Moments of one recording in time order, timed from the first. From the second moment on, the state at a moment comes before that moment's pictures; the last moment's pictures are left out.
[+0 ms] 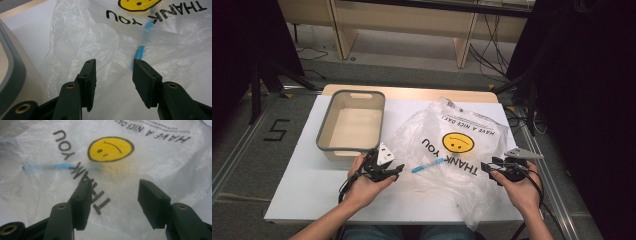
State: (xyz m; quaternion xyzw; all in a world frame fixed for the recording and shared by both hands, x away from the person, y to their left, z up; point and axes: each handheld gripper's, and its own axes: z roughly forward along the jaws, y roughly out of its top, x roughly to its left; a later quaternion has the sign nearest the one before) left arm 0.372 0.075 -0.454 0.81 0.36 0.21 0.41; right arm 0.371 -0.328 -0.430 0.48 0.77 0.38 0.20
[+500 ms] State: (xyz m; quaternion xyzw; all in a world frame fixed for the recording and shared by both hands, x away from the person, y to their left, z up) left arm 0.378 0.078 -0.464 0.82 0.38 0.21 0.37; right arm 0.363 -0.335 -0.453 0.56 0.77 0.28 0.12
